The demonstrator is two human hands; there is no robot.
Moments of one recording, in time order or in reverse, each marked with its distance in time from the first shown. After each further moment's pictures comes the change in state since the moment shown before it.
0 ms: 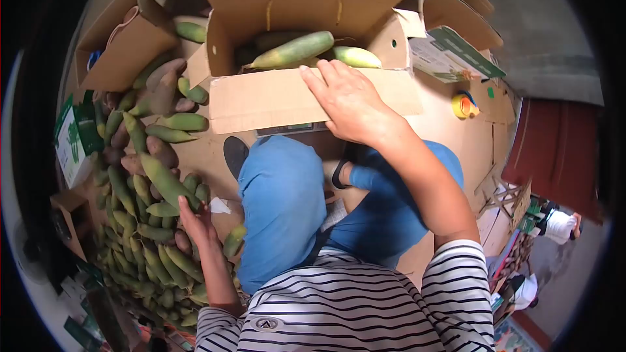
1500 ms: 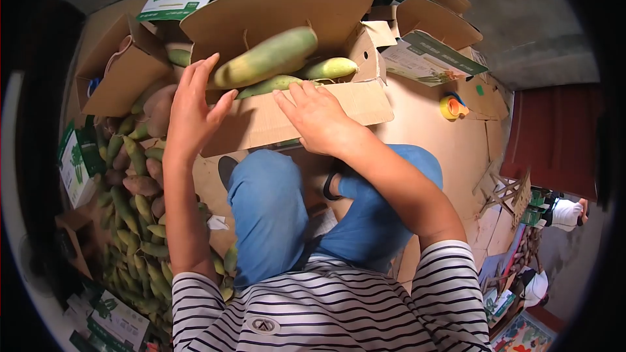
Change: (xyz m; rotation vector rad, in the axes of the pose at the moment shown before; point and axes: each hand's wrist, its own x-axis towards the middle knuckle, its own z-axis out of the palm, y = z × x) left_hand -0.046 0.122 0.269 1.010 -0.912 1.215; right_hand -0.004 -0.001 0.008 -0.057 -0.031 0.025
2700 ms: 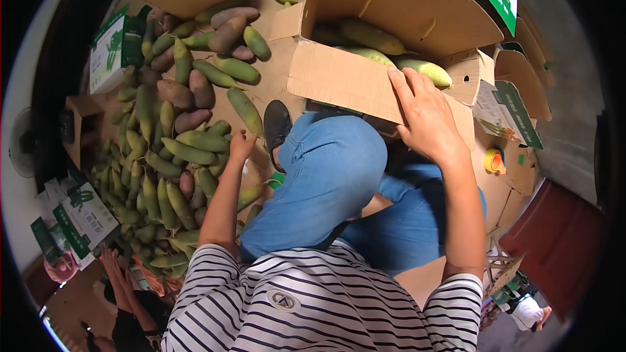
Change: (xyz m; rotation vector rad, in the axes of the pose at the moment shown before) left_hand -0.347 -0.219 0.138 -0.021 -0.043 -1.201; right_hand -0.003 0.000 -0.011 0.042 0.080 -0.092
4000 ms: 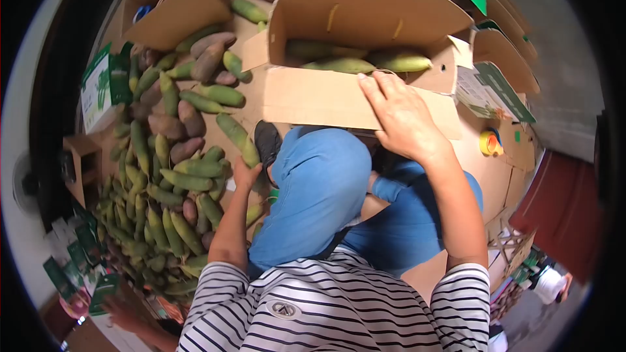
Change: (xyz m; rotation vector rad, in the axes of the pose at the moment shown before) left_hand -0.026 0.007 0.018 0.073 -0.029 0.038; right_hand -0.001 0.000 -0.003 0.046 -0.035 0.023
